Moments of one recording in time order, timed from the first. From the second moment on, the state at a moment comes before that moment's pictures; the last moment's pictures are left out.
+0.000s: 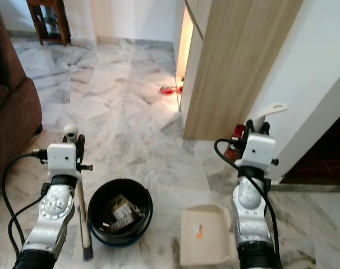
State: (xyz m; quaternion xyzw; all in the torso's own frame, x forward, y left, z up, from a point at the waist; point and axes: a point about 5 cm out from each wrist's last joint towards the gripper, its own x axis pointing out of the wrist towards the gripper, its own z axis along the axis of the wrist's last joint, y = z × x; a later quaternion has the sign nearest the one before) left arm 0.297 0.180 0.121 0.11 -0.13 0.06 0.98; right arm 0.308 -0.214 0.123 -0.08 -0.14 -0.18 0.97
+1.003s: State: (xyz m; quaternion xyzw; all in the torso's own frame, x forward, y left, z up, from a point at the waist) left arm 0.298 0.176 0.116 0.09 -0.11 0.00 0.99; right arm 0.302 -0.209 0.089 -0.01 -0.10 -0.20 0.97
